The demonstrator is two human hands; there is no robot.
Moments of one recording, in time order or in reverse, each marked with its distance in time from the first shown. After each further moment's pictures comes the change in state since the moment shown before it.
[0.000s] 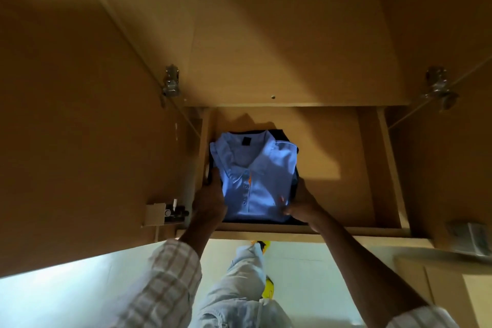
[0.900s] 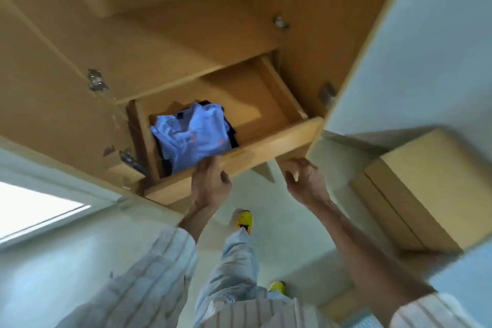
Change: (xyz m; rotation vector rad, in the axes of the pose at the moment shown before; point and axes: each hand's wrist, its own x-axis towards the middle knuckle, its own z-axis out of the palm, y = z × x) left_hand -0.180 0.021 0.012 -0.195 0.124 0.654; right_hand -0.237 0.139 0.018 -0.295 0.769 -0.260
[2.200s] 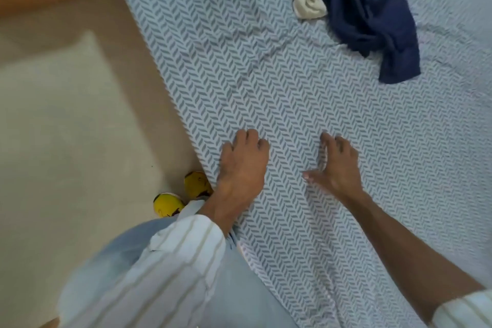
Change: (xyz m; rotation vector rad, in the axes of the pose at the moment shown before) left_hand -0.483 0.031 0.513 0.703 -1.142 1.781; right_hand -0.619 0.335 0.401 0.392 0.275 1.734
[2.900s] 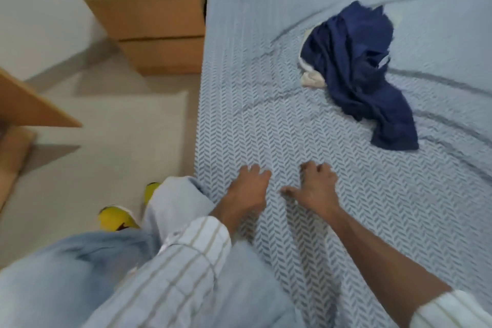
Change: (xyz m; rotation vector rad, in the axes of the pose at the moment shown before) left_hand -0.012 0.142 0.052 -0.200 0.161 -0.332; right_hand 0.035 0.069 -0.008 0.057 0.087 -0.451
